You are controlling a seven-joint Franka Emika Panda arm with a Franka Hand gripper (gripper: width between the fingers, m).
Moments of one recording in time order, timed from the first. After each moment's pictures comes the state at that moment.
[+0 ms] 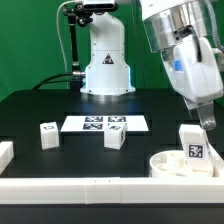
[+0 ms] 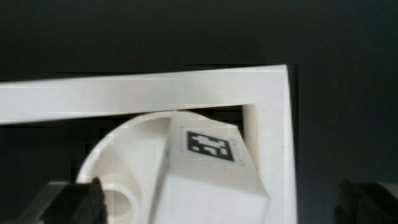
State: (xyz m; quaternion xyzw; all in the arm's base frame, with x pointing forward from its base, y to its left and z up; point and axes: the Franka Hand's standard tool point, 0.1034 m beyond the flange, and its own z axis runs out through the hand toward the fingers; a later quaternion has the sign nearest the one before) arm 0.637 0.104 0.100 -0.70 0.70 0.03 0.16
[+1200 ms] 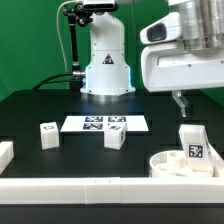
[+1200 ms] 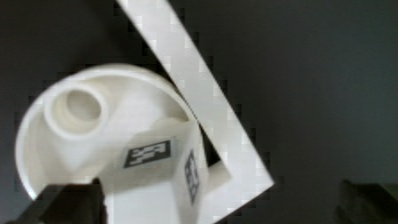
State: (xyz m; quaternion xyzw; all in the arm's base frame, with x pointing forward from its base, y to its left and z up) arm 0.630 0.128 0.110 -0.97 0.21 0.00 0.08
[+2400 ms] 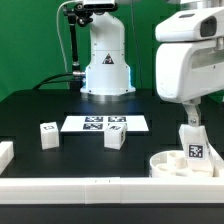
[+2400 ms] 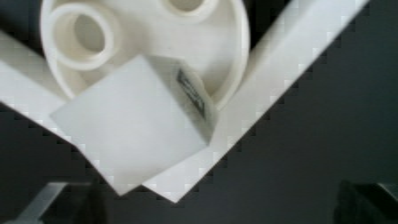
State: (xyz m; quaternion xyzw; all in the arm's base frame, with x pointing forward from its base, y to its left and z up) arm 0.632 0.123 0.101 -0.94 -0.35 -0.03 0.03
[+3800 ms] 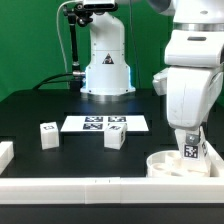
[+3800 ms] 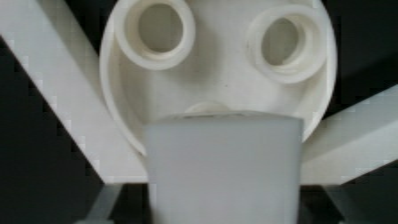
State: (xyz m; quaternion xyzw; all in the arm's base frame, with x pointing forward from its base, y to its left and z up) arm 0.640 0.098 0.078 -0.86 -0.51 0.01 0.01
